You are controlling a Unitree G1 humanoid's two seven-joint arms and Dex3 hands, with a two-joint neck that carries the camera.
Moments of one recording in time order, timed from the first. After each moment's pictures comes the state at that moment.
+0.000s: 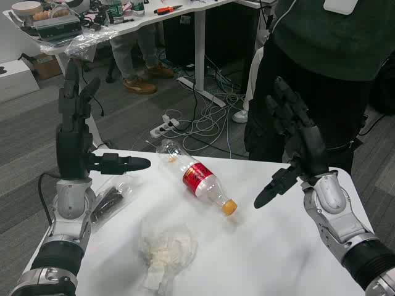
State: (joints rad) left arm -0.30 0.12 0.33 0.48 0.17 -1.06 0.15; right arm -0.50 -0.51 0.55 0.45 0.55 -0.73 -0.13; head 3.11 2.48
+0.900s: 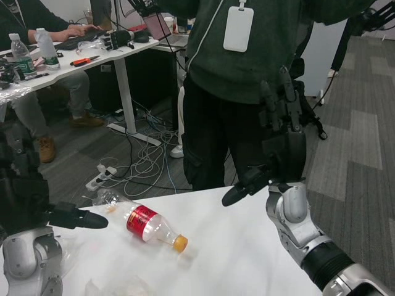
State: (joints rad) left arm -0.42 0.15 -0.03 0.51 -0.36 -0.93 0.13; right arm -0.39 -0.47 0.23 0.33 0.40 -0.95 -0.37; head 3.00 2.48
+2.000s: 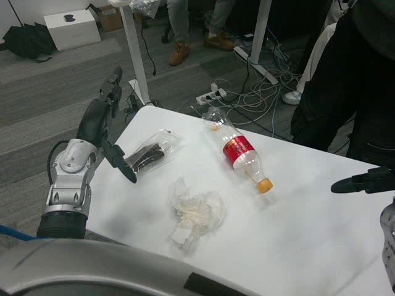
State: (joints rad) left arm -0.03 0.07 0.58 0.01 0.23 -0.15 -0.31; right arm -0.39 -0.48 0.23 0.49 0.35 -0.94 -0.31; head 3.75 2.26
